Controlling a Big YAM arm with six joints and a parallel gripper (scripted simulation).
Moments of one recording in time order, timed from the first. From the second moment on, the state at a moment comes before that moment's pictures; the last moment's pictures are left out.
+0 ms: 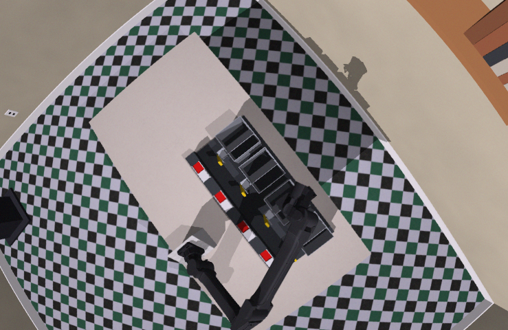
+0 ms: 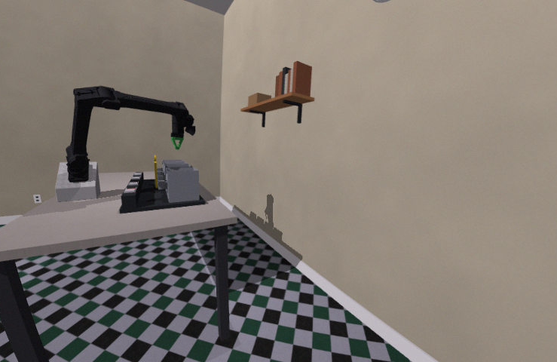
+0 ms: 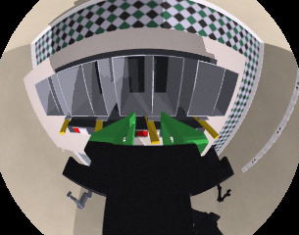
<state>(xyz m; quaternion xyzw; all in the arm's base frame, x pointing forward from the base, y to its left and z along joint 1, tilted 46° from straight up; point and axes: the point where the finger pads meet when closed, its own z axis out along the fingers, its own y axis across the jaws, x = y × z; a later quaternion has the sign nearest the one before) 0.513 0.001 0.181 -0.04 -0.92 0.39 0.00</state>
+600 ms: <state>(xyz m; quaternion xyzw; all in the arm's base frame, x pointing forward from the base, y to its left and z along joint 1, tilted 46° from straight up) 0.510 0.001 0.178 -0.05 -0.92 0.39 0.00</state>
